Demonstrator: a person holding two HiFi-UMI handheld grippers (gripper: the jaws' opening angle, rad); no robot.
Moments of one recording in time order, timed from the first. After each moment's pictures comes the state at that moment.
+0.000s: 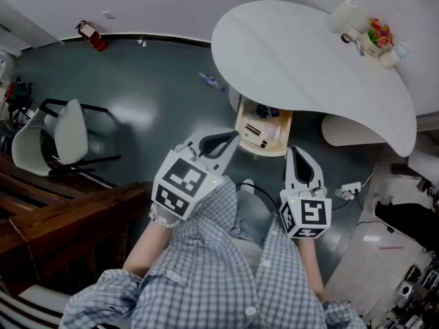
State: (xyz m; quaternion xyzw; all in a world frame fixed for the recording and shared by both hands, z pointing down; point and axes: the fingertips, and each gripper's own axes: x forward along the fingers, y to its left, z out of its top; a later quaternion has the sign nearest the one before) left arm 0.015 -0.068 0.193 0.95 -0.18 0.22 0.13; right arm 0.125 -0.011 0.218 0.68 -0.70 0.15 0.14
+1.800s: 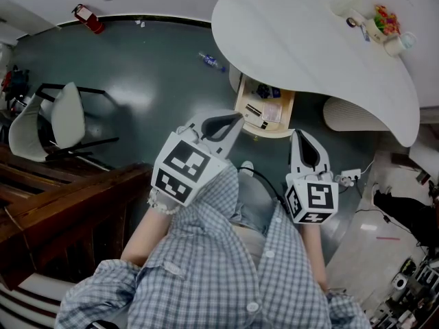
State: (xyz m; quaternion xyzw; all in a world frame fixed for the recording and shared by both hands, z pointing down) left arm 0.018 -0.055 0.204 0.95 -0.17 0.23 0.13; right arm 0.132 -0.001 0.233 0.67 -0.70 0.16 0.17
